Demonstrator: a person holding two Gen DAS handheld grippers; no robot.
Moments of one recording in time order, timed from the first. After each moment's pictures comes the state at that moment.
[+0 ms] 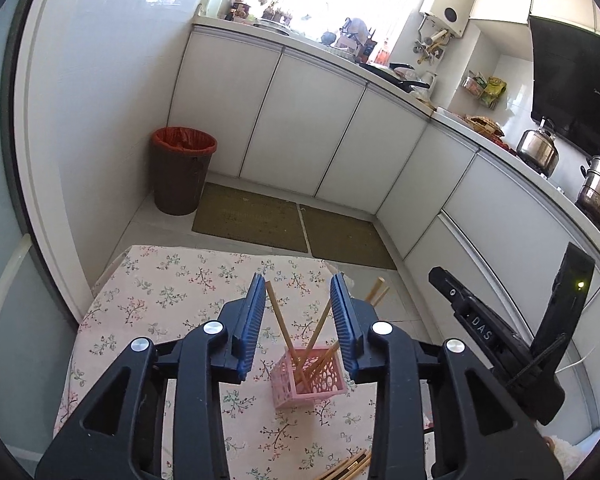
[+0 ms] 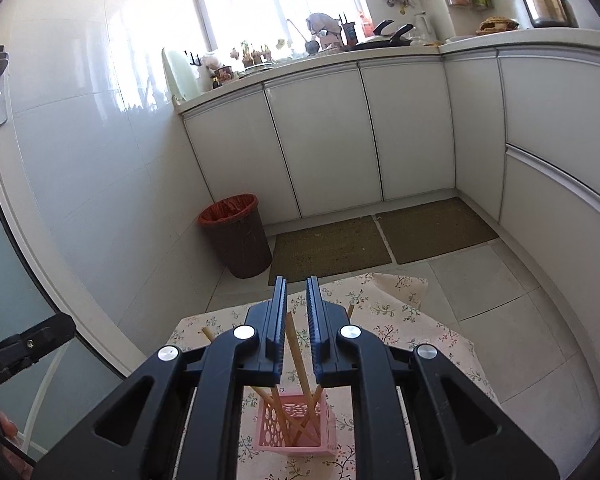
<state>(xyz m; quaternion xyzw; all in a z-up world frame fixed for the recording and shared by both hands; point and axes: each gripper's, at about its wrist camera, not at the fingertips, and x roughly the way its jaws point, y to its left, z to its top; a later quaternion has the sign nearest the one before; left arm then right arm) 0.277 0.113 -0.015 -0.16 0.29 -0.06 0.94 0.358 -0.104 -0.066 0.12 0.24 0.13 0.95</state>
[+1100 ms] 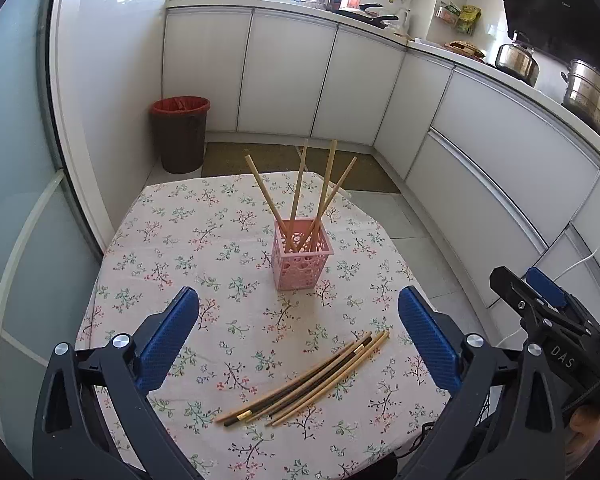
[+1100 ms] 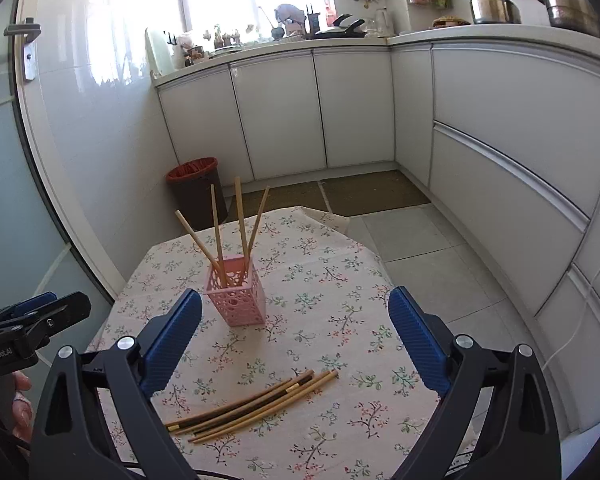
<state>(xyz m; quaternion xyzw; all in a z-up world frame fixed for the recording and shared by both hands) 0.153 0.052 -0.057 -0.06 0.37 -0.06 0.93 0.165 -0.171 -0.096 0.08 0.29 0.05 0.95</state>
